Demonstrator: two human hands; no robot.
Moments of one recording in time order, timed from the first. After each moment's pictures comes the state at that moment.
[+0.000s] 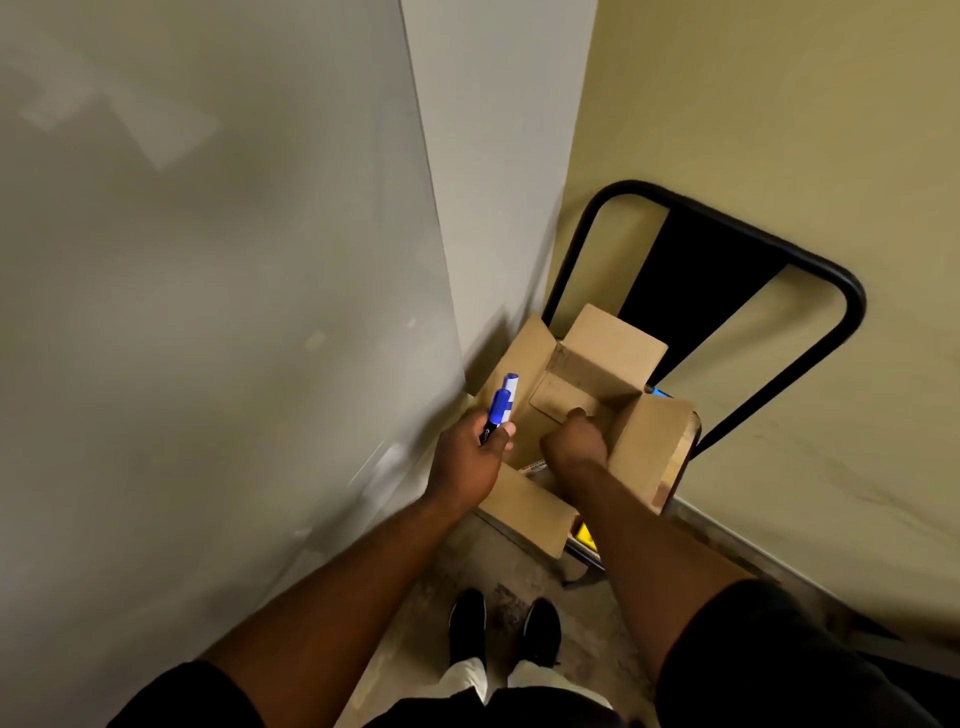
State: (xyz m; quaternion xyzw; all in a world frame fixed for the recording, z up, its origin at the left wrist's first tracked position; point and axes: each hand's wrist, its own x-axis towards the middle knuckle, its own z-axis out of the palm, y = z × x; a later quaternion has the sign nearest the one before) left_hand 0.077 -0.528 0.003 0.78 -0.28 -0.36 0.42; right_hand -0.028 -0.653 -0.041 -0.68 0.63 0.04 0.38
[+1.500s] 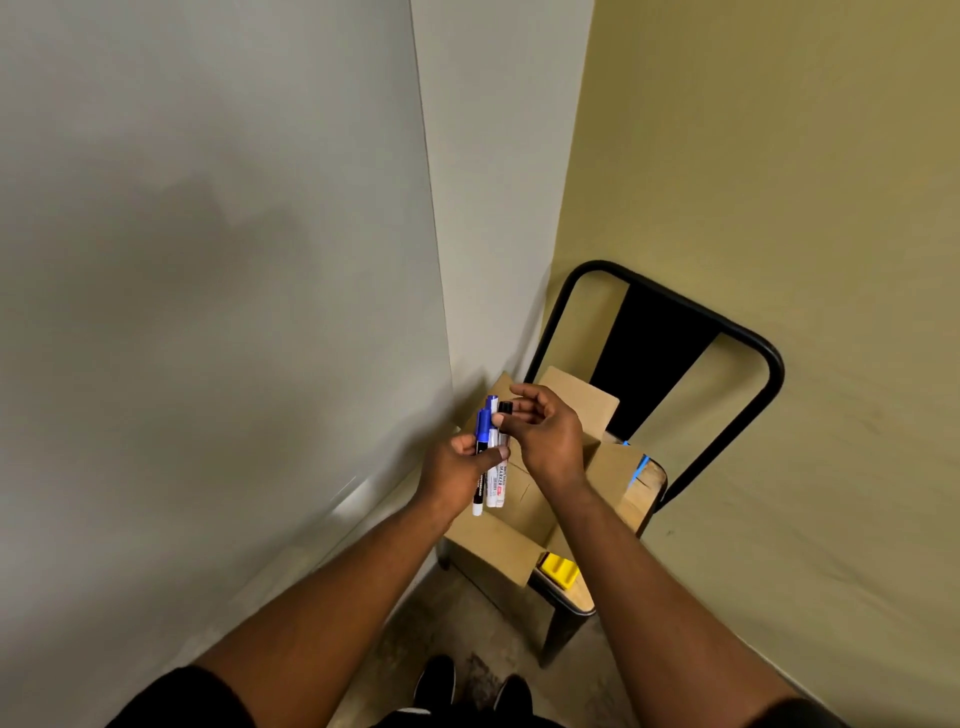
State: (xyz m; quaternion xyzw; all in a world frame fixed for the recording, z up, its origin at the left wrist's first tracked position) left_hand 0.036 -0.516 0.068 0.73 -0.17 -0.38 0.54; right_hand -0.047 -0.625 0.084 -0.61 0.37 -0.31 0.63
